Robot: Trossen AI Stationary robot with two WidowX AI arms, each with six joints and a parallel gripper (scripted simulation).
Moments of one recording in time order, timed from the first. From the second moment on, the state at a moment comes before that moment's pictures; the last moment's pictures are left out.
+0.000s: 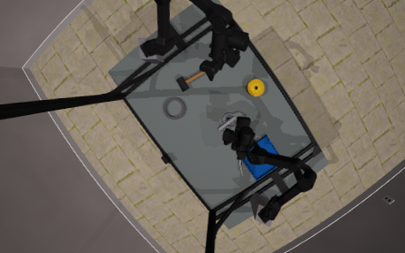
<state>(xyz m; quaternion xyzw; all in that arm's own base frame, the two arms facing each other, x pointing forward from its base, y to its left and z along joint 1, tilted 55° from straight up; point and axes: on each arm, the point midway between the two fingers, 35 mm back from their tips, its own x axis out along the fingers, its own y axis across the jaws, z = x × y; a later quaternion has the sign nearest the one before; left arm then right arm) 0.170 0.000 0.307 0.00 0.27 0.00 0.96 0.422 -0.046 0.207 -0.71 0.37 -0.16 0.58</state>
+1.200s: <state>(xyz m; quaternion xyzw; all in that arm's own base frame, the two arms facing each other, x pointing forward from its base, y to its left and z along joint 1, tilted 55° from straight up) 0.170 0.000 0.307 0.00 0.27 0.00 0.96 0.423 -0.043 0.229 -0.74 0.41 -0.10 0.52</state>
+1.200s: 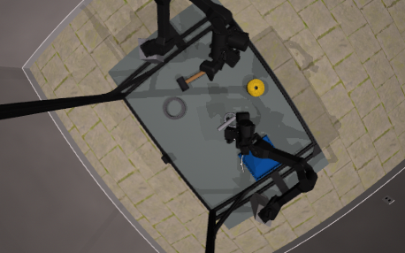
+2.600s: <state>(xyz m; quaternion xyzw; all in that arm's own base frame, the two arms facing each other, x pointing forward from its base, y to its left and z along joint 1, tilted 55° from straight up) 0.170 0.000 0.307 0.00 0.27 0.00 0.96 0.424 -0.022 0.238 -0.76 0.43 -0.11 0.48</state>
